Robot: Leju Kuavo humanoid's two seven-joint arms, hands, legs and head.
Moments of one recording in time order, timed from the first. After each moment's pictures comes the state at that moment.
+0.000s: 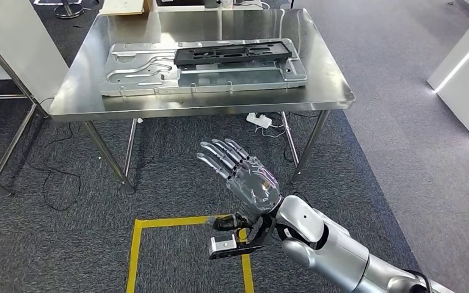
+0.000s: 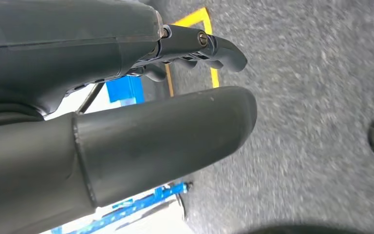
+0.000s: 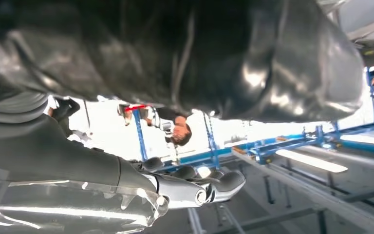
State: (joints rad) left arm -0.04 -0.04 -1.46 0.00 1.42 0.10 -0.14; right arm -0.33 -0.35 0.63 -1.68 1.19 -0.31 -0.02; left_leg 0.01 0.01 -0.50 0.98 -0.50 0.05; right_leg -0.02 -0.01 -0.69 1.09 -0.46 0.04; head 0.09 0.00
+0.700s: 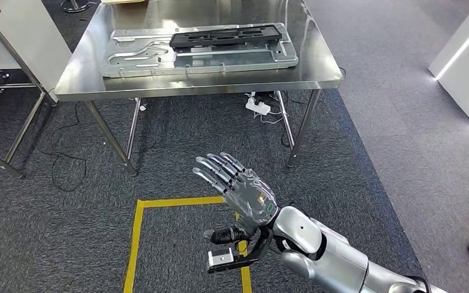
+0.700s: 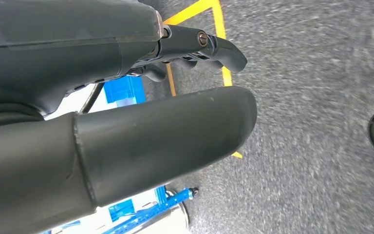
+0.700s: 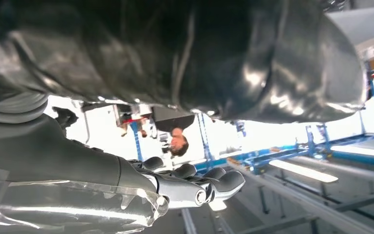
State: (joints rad) left arm -0.02 0.01 -1.46 0.00 1.39 0.03 -0.23; right arm -0.30 -0.34 0.68 -1.68 1.24 -0.32 -0.01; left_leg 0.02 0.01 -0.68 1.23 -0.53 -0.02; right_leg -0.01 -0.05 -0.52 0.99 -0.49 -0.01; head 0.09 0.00
